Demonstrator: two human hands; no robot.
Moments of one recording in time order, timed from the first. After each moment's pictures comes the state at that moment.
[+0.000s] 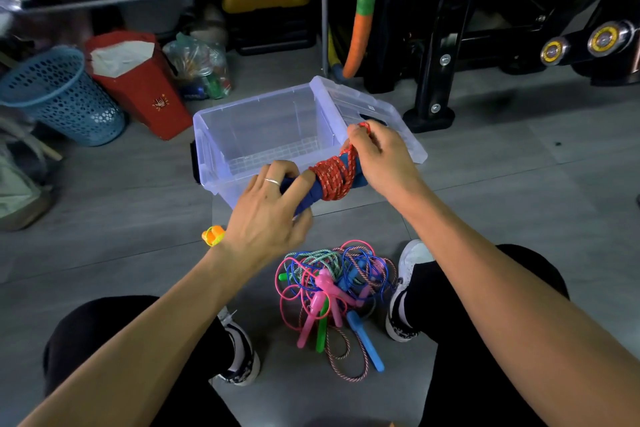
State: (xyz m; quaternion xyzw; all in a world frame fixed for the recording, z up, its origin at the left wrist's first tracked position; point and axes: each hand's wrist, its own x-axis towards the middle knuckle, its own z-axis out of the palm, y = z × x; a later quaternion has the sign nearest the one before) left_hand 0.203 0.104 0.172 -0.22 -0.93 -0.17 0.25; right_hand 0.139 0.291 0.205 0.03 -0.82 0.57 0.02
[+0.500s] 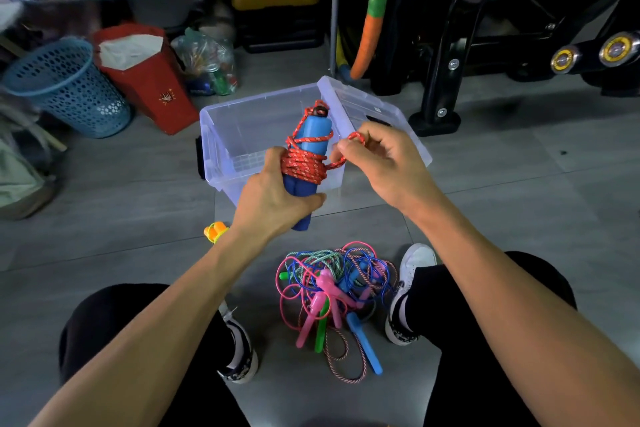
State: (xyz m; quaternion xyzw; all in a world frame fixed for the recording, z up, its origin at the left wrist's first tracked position) left_hand 0.189 0.111 0.192 0.09 -0.92 -0.38 0.02; right_hand 0.153 0.291 0.219 0.18 -0.75 0.64 -0.01
